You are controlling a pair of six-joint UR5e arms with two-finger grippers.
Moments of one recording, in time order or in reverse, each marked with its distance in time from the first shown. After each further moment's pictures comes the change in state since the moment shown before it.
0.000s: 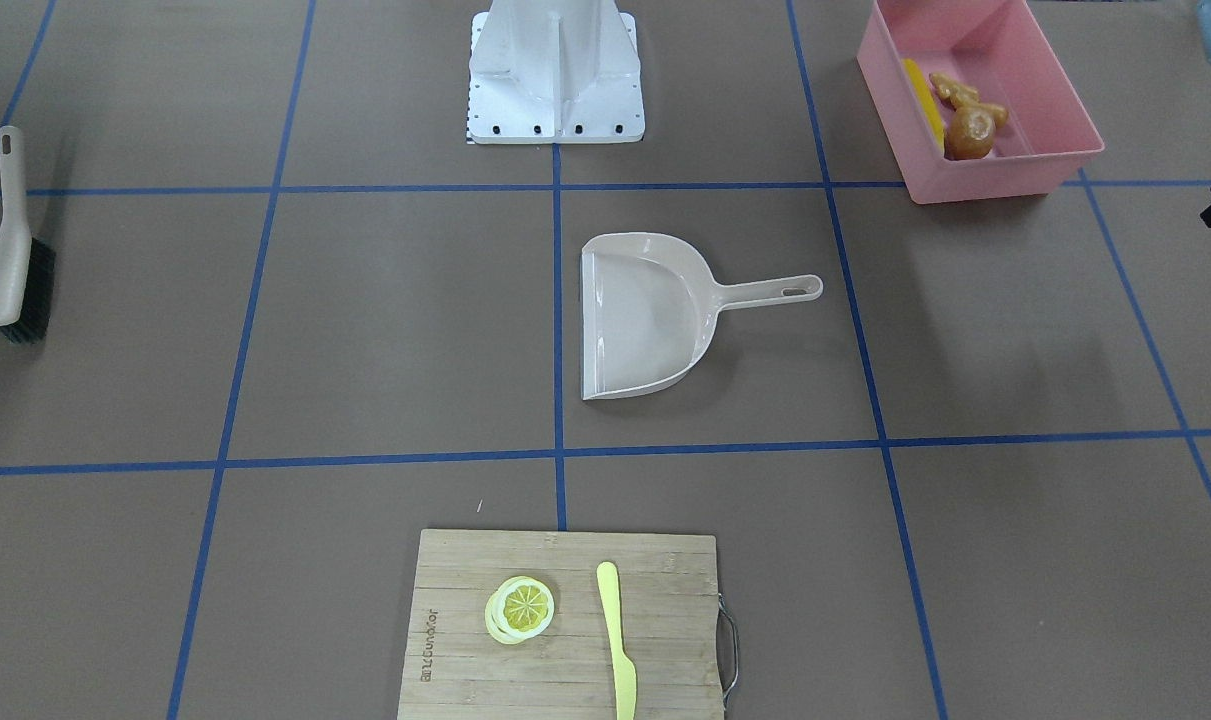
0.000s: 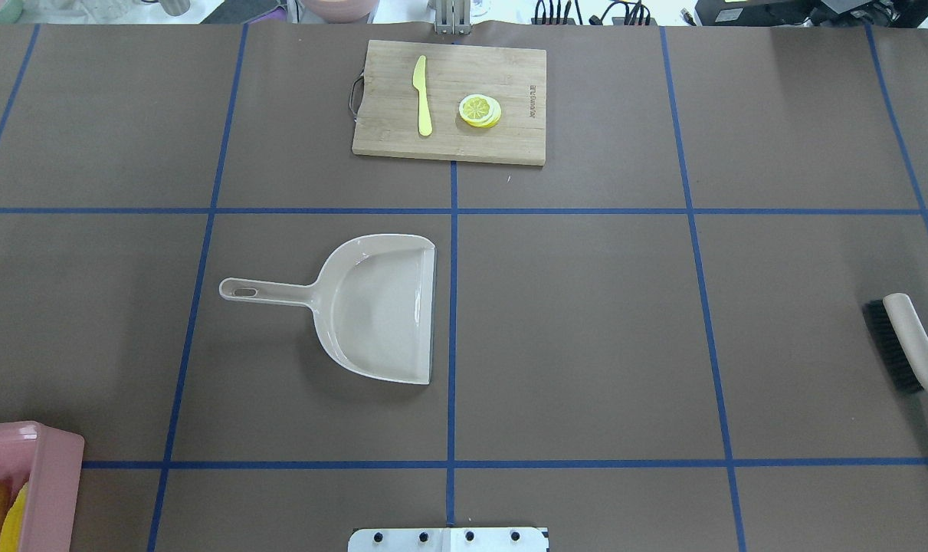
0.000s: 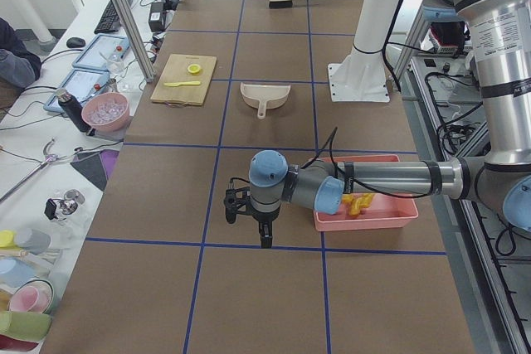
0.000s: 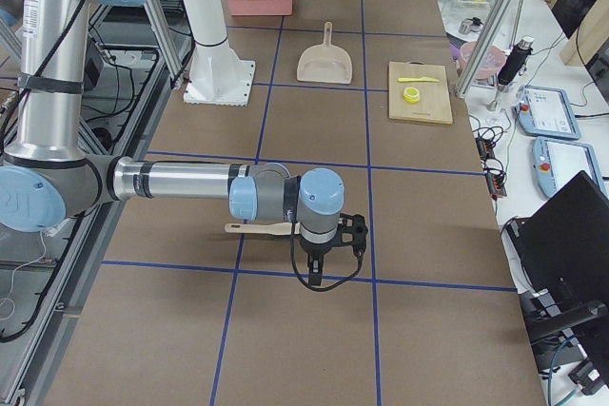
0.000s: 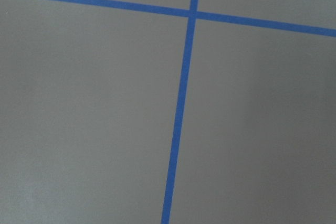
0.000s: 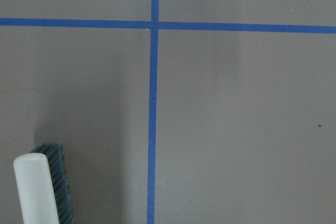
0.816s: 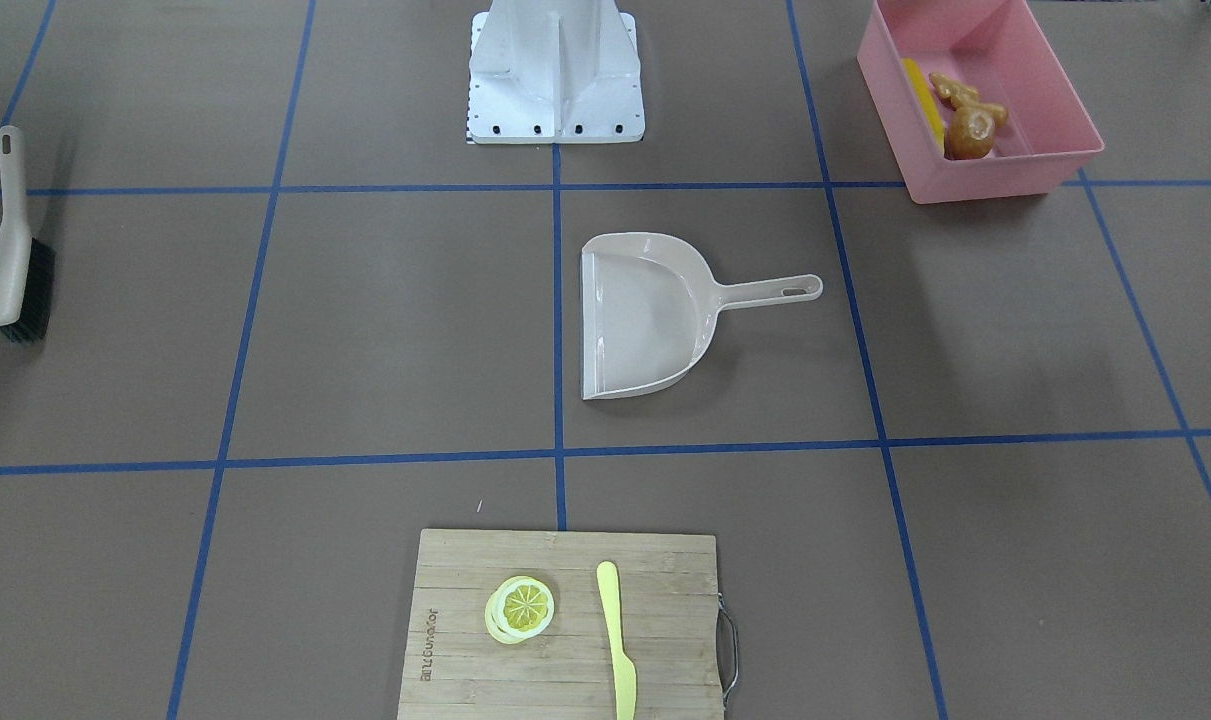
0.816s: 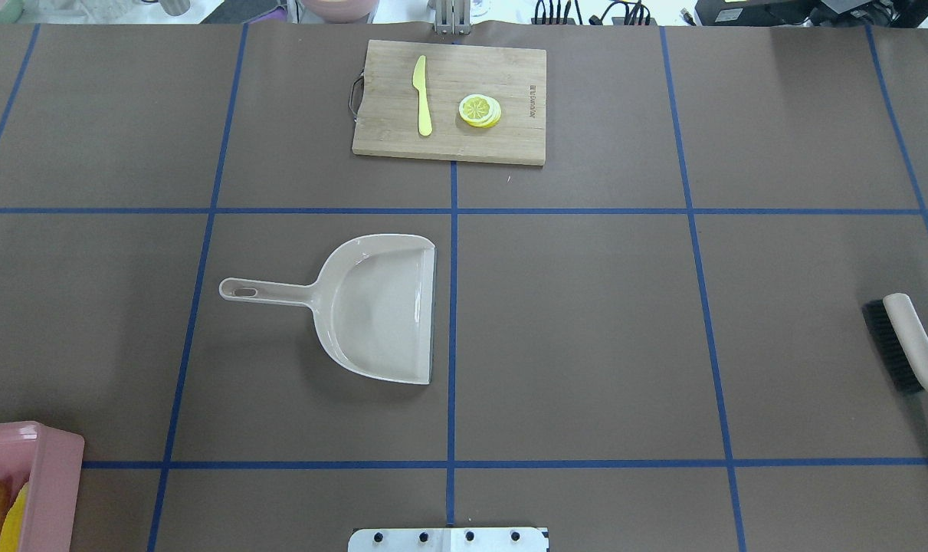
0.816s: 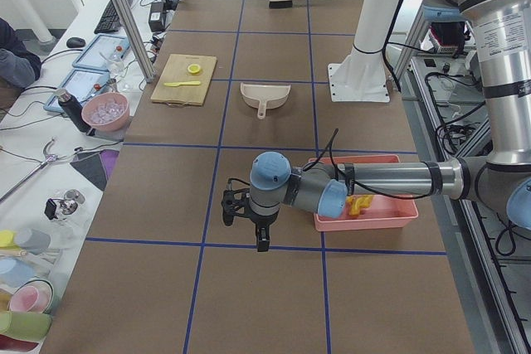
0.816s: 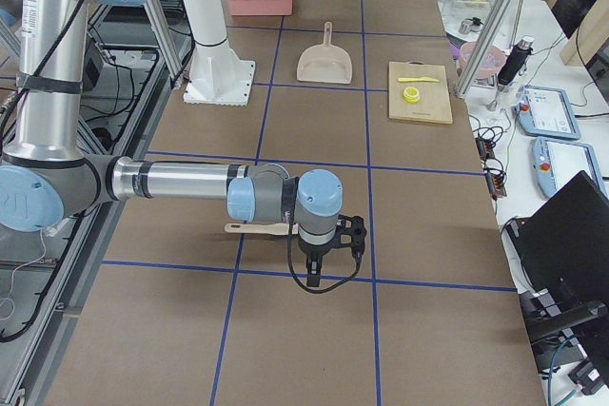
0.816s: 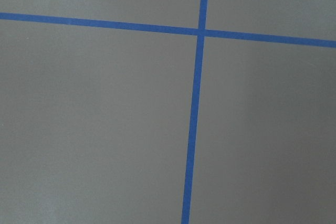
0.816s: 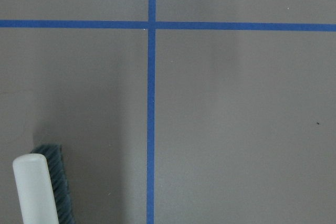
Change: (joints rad) left arm -0.046 -0.001 0.009 -0.022 0.002 0.012; right arm 0.004 -0.002 0.000 0.000 0.002 0.005
